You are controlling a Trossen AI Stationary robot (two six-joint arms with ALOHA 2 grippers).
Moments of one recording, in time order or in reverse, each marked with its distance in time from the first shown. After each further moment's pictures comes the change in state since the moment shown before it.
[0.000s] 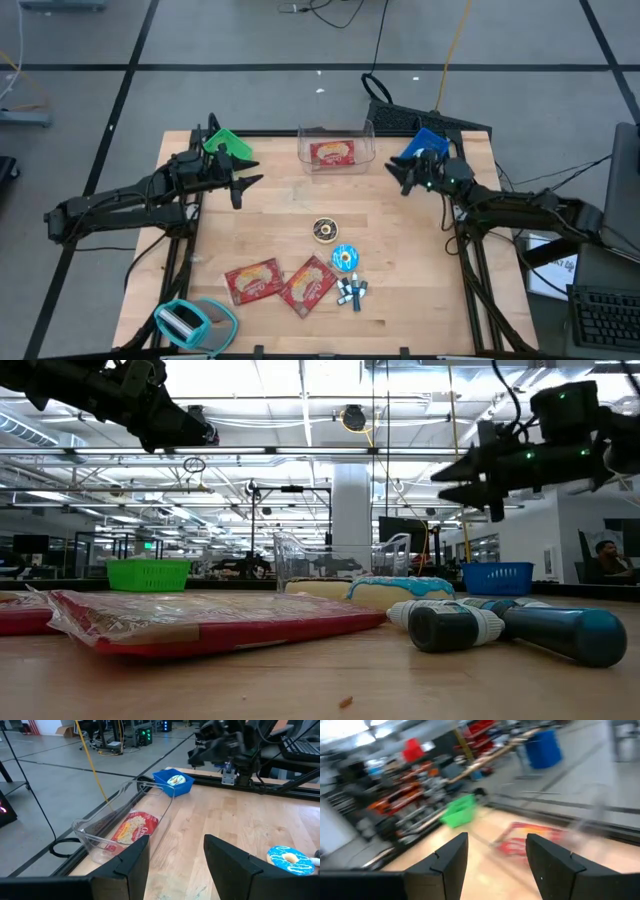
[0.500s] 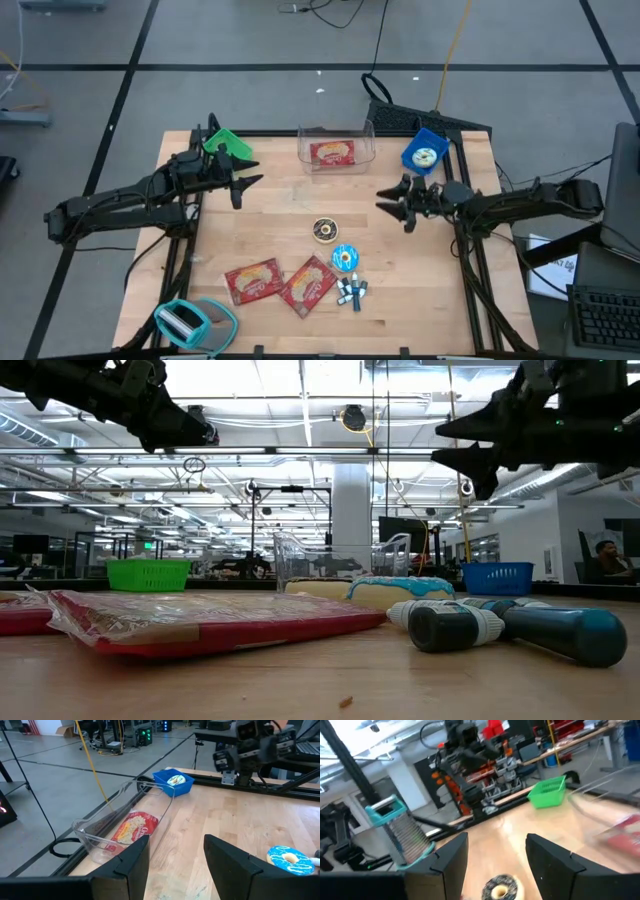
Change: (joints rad) left arm 0.000 0.000 0.000 0.000 0.000 0.000; right arm 0.448 0.015 0.000 0.081 0.069 -0.038
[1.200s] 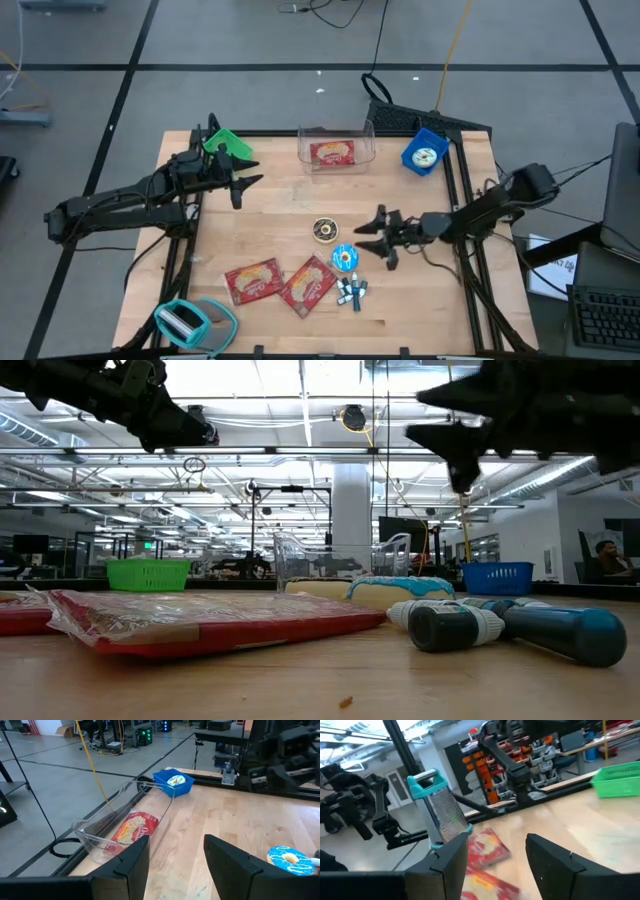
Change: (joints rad) left arm 0.000 0.000 0.000 0.000 0.000 0.000; right arm 0.384 0.563 0.187 0.400 0.222 -0.052
